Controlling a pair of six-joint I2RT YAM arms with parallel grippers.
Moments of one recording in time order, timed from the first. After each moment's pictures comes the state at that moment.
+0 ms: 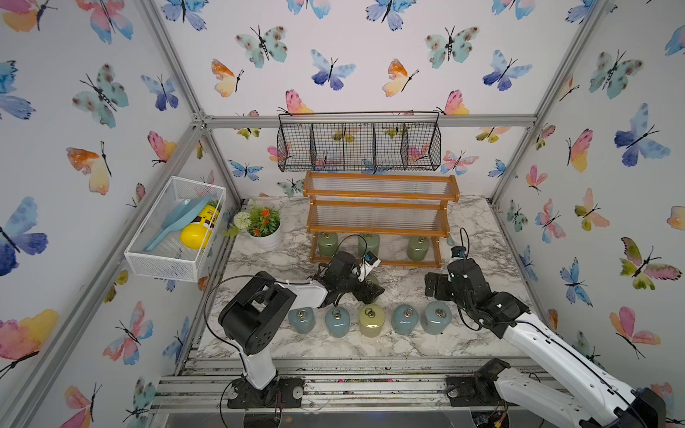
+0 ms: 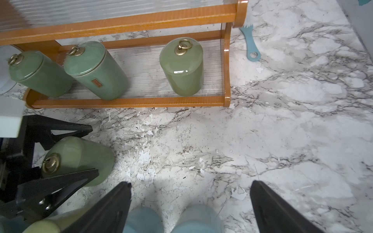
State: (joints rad) left arm -0.68 1.76 0.81 0.32 0.38 0.06; right arm 0.59 0.93 0.73 -0.57 0.31 0.47
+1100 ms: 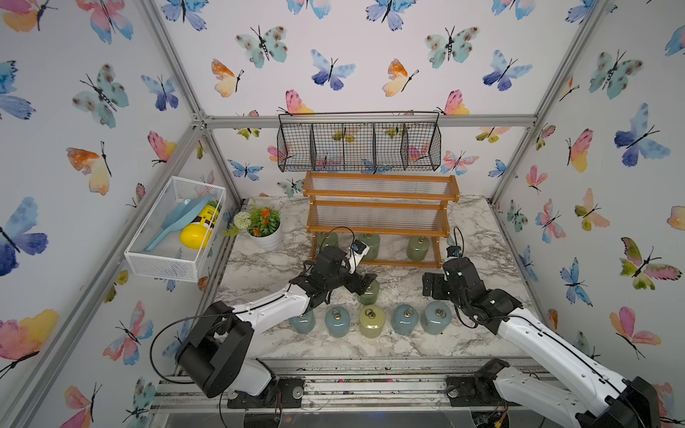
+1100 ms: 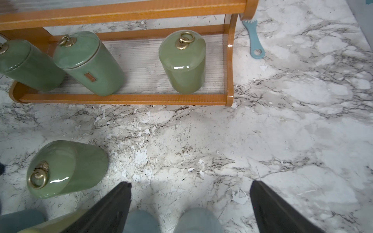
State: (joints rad) left arm -0.68 1.42 0.78 0.12 0.16 0.01; right arm 0.59 1.00 0.72 -0.52 0.31 0.44
